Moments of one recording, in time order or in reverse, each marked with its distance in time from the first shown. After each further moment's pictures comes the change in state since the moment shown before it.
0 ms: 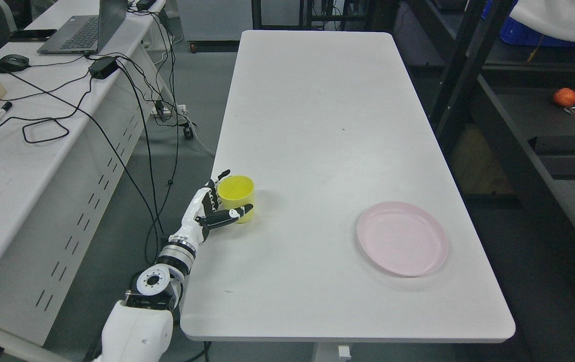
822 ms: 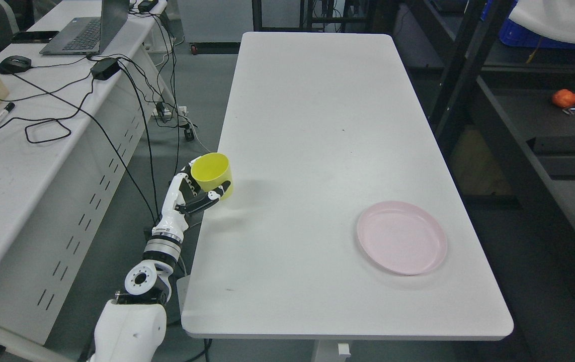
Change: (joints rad) left arm 0.003 0.000 0.074 -0.013 0.070 -0.142 0.031; right arm 0.000 0.000 0.000 0.000 0.000 0.000 0.000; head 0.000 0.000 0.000
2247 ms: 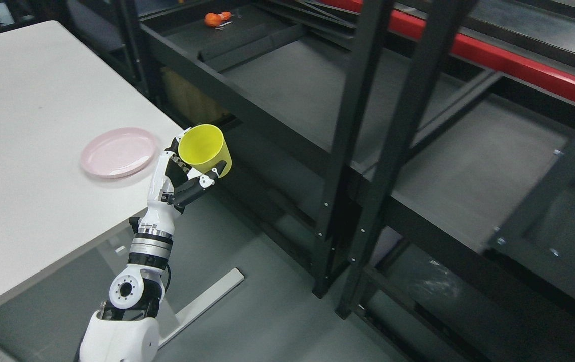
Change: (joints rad) left arm 0.130 0.000 -0.005 -0.372 0.012 -0.012 -0.009; right arm 0.000 0.000 0.000 0.000 0.000 0.000 -0.001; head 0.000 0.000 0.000
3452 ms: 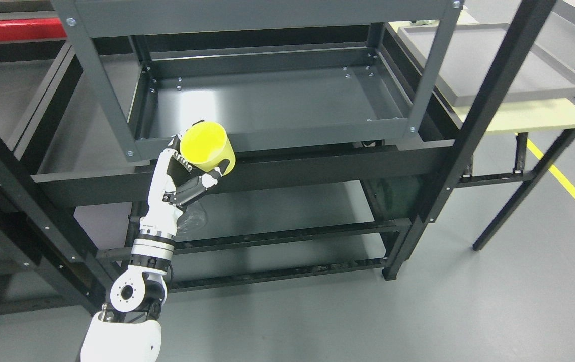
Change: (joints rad) left arm 0.012 0.000 -0.019 -0.042 0.011 -0.028 0.000; right arm 0.000 0.000 0.000 0.000 0.000 0.000 -0.001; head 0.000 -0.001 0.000
